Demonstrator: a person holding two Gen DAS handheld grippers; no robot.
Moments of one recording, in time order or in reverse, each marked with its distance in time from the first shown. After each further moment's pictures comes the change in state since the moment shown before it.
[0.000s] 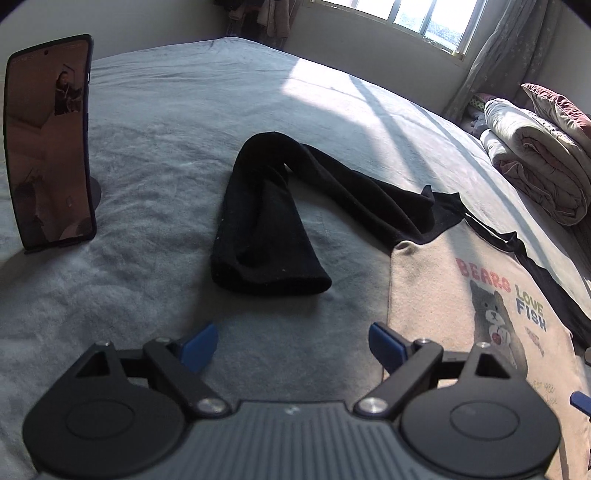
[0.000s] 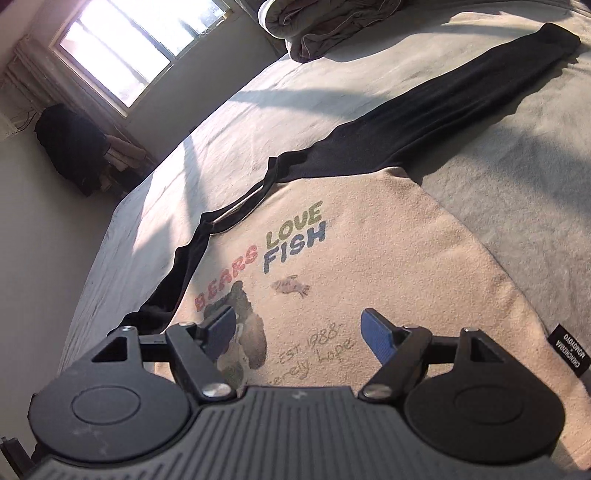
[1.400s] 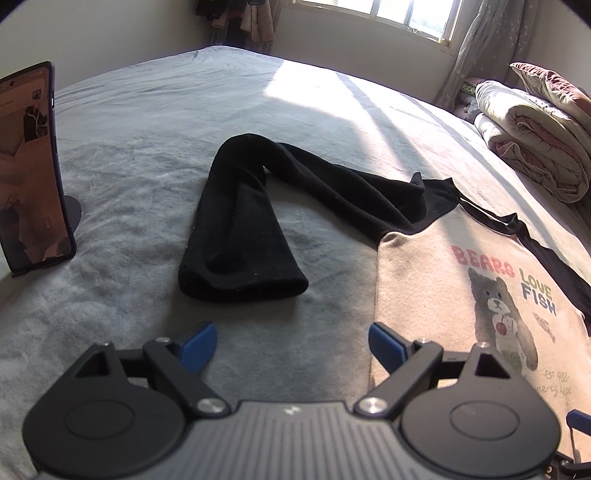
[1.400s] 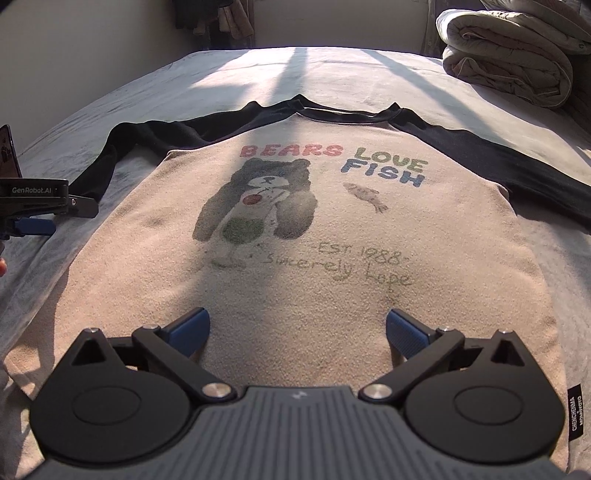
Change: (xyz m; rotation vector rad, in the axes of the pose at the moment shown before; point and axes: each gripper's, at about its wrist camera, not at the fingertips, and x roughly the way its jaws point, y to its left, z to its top) left arm 0.011 -0.027 -0.002 0.080 -0.018 0.032; right arm 0.022 0.034 -0.079 -0.700 0.106 -0.124
